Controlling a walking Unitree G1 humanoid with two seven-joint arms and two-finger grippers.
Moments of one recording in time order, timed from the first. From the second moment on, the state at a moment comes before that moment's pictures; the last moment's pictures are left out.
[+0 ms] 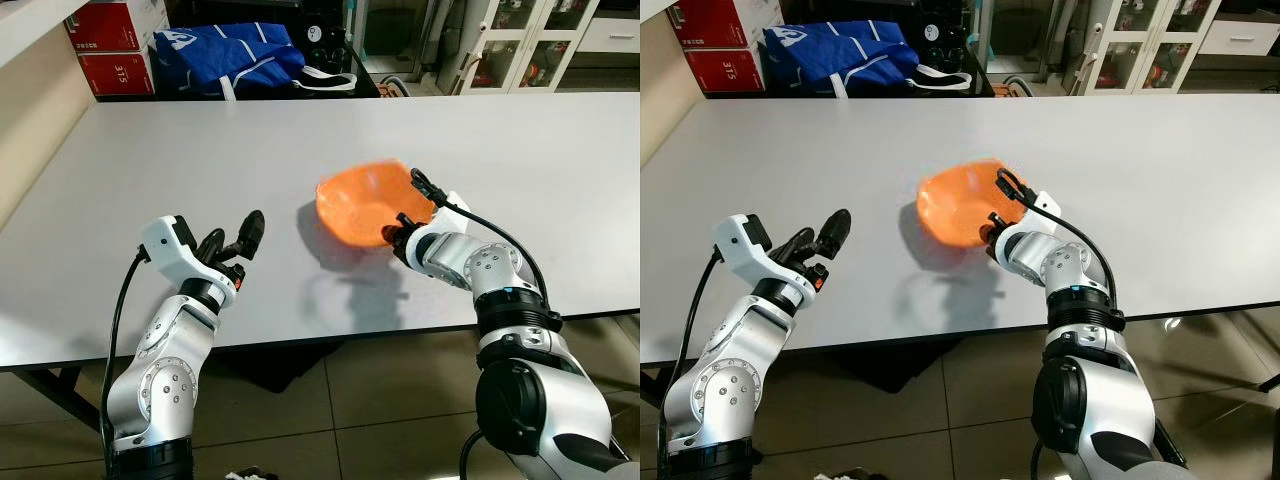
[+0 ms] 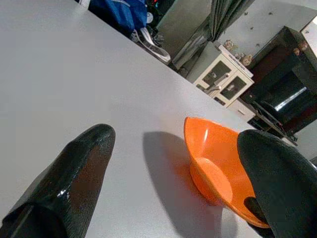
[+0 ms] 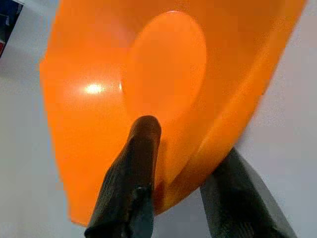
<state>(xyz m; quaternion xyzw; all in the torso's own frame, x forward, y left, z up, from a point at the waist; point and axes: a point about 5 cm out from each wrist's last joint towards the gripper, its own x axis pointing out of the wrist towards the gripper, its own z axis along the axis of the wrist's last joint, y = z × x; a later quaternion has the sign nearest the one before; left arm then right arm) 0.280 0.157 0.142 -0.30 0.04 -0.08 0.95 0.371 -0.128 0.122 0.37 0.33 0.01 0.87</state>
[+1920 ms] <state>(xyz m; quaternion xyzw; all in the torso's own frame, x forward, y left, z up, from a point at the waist) 0.278 0.148 0.140 -0.30 0.05 -0.09 0.95 0.340 -0.154 0.108 0.25 0.34 0.01 0.91</state>
